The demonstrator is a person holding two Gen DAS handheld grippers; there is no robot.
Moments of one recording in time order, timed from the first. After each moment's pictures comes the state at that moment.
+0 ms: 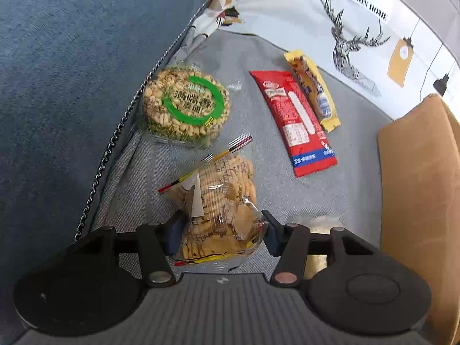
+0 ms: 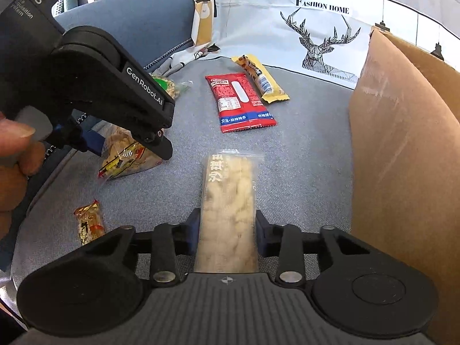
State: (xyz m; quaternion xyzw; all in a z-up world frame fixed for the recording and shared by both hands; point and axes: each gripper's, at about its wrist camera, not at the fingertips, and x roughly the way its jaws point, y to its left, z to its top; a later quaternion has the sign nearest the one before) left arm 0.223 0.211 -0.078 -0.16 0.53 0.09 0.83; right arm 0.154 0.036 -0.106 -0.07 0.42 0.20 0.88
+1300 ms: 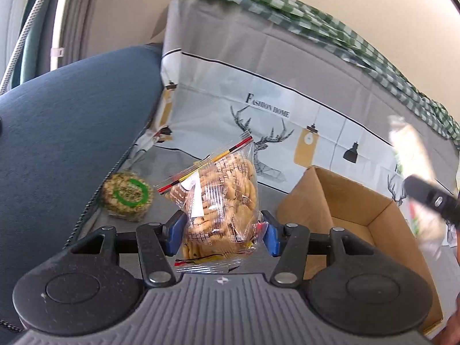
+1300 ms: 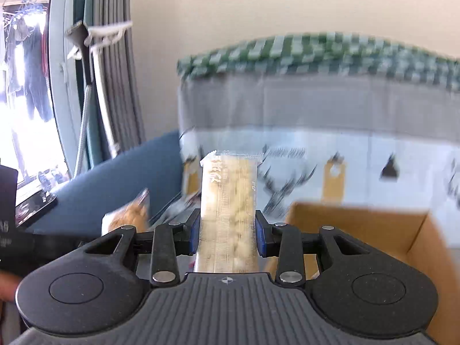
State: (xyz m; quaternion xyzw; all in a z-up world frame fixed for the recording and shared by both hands) left arm 0.133 0.139 0.018 -0.16 0.30 0.03 0.94; right arm 0.143 -0.093 0.067 -0.01 0.20 0.23 0.95
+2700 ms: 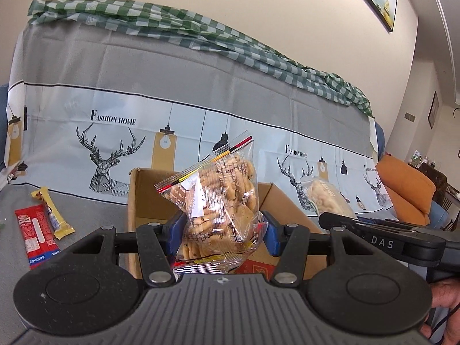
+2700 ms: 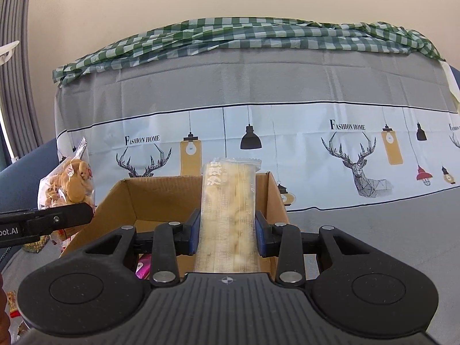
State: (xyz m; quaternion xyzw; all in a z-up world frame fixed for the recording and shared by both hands) left arm 0.162 -0.036 0.013 -0.10 0.22 -0.17 0.95; right arm 0.151 -0.264 0.024 0.03 0.23 0.05 0.97
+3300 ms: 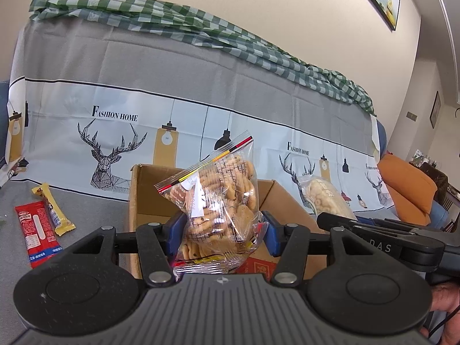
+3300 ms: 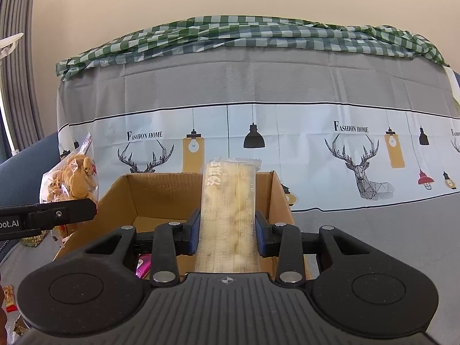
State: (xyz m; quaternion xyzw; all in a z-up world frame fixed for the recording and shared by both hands) left arm 0.163 -0.035 0.012 -0.10 0.23 -0.17 0.95; right arm 0.154 -0.261 0.023 0.01 0.23 0.05 0.97
